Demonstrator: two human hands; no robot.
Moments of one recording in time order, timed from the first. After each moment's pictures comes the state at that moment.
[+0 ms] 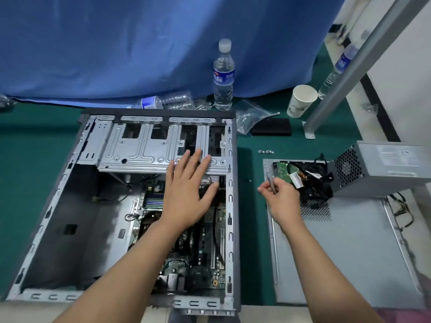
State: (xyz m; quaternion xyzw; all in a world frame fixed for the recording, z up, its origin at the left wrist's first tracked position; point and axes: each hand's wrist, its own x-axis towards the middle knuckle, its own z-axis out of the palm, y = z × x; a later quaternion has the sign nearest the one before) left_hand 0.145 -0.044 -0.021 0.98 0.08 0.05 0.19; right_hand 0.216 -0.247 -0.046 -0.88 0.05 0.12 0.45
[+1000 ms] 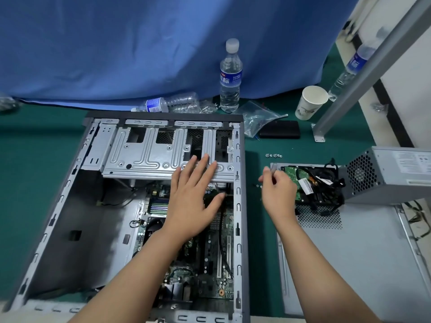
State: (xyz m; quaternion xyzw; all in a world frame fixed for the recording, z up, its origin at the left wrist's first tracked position) left_hand 0.143 -0.037 -0.013 0.97 0.05 0.03 0.23; right_hand 0.231 -0.207 -0.041 -0.89 0.05 0.01 0.46
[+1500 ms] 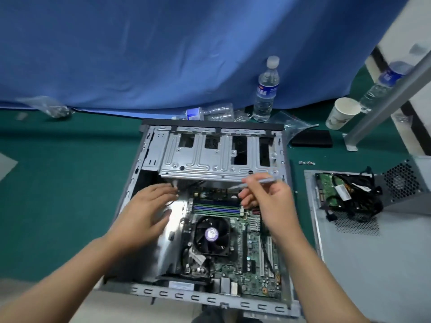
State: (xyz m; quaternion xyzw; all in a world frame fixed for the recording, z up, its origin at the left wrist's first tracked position) left_hand 0.048 0.130 0.025 0.98 0.00 -0.04 0.20; right_hand 0.156 -0.118 0.027 -0.68 -0.05 0.18 0.71
